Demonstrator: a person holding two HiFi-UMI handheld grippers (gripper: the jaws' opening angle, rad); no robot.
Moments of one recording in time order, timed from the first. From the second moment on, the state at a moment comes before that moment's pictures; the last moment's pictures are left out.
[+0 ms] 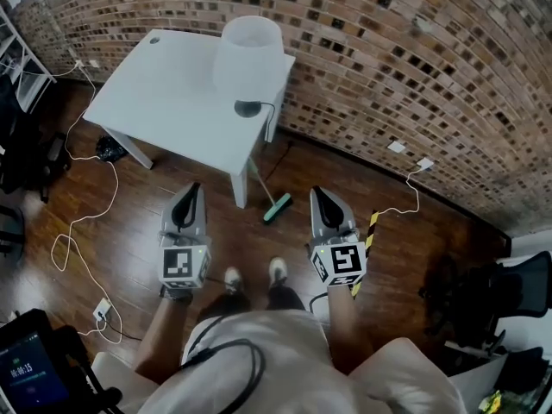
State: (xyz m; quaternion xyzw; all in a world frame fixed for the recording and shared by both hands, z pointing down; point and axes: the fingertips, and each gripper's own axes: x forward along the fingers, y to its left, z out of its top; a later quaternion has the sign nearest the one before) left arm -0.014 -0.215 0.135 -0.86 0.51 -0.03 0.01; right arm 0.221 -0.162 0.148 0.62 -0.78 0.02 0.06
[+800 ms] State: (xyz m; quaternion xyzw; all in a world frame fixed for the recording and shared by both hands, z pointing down) left arm -0.030 -0.085 0.117 -0.87 0.49 -0.02 0.04; right arm 0.212 -0.009 0.111 0.64 -0.76 -0.02 0.04
